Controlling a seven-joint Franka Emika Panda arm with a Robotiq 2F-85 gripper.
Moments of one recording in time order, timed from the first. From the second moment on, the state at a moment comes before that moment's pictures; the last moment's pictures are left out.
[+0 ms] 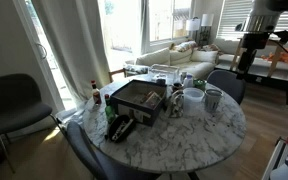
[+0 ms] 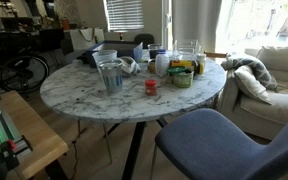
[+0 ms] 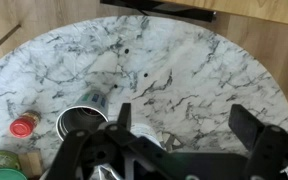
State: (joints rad) arm -0.10 -0.87 -0.27 -2.75 -0.14 1.88 -0.39
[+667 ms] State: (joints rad) arm -0.10 -0.87 -0.27 -2.75 -0.14 1.88 -0.39
